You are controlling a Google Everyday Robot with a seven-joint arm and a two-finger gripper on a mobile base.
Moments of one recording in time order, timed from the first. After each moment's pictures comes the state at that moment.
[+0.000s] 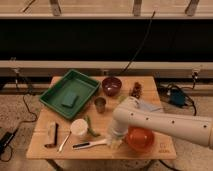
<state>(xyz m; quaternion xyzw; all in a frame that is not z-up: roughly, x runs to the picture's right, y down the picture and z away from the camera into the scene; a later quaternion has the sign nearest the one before) 0.029 0.275 0.758 -0.37 -0.15 -0.06 0.91</state>
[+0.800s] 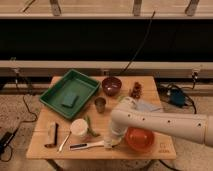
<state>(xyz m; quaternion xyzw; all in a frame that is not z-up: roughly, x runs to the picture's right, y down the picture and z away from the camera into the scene) 0.034 0.276 0.768 -0.36 -0.14 -0.08 0.92</state>
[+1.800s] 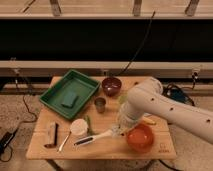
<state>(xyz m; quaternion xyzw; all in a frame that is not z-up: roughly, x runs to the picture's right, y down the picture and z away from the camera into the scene) 0.069 0.170 0.663 -0.31 -0.17 -0.10 0.93</state>
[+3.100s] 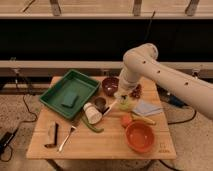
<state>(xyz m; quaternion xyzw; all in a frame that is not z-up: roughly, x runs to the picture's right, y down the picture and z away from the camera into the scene) 0.091 0.017 0.724 -0.25 -0.11 -0.03 0.96</state>
